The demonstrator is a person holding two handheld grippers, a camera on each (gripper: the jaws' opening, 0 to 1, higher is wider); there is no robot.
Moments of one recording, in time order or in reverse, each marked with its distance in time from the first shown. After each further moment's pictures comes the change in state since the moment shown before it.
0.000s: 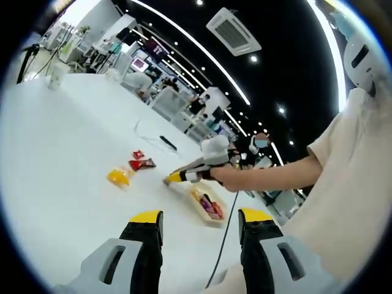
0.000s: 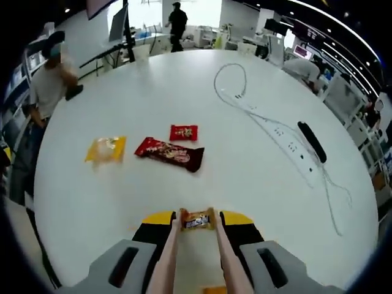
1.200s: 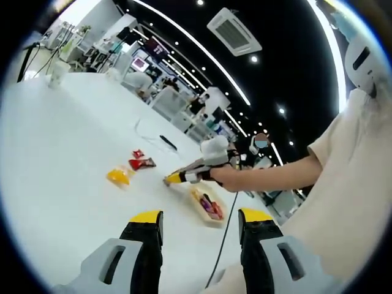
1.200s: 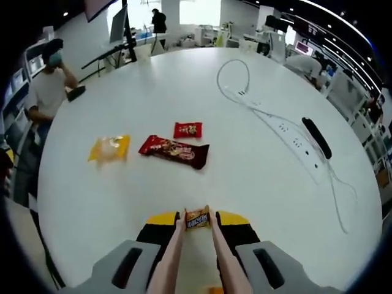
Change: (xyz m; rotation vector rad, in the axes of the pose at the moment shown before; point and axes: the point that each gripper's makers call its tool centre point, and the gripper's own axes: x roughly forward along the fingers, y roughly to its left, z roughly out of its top) left arm 0.000 0.000 -0.001 -0.005 0.000 -0.002; right arm 0.002 0.006 -0.005 0.017 0.004 0.033
